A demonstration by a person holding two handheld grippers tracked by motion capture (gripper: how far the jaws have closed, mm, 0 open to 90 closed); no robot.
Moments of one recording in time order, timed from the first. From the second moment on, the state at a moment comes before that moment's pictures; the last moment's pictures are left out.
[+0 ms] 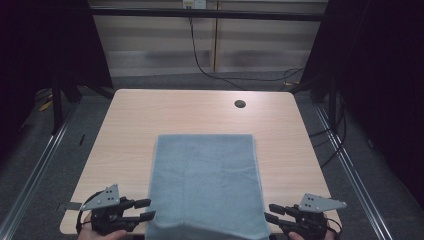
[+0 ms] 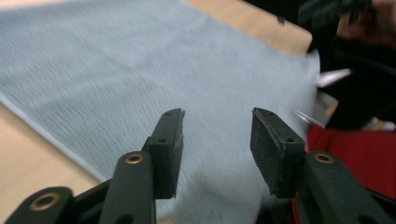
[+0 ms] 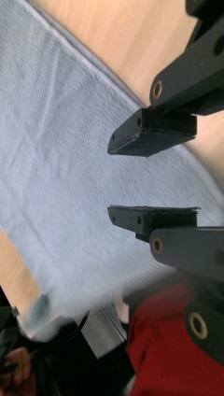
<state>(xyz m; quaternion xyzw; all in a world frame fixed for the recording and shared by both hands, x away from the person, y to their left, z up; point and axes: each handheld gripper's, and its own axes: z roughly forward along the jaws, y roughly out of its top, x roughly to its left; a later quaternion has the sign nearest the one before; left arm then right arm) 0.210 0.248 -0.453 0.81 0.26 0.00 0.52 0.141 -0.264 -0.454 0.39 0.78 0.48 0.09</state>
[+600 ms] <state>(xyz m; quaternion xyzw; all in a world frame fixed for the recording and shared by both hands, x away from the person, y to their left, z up) 0.355 0.192 -0.496 0.83 0.35 0.05 0.43 0.300 -0.220 -0.488 0.42 0.80 0.42 0.09</state>
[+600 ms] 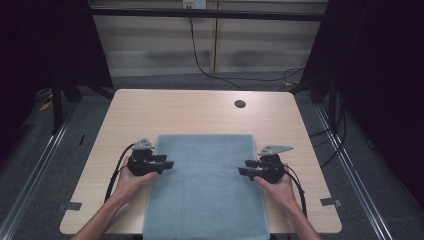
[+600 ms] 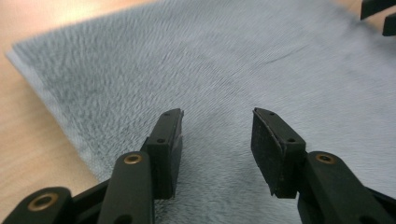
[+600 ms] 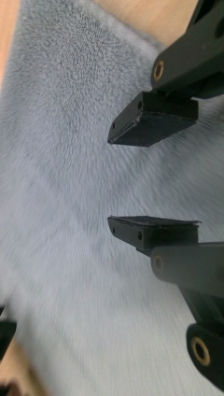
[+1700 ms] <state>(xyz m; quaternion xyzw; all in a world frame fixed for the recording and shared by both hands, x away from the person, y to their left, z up) 0.351 0.225 -0.475 0.81 0.37 0.08 0.45 0.328 -0.238 -0.473 0.44 0.78 0.43 0.14</state>
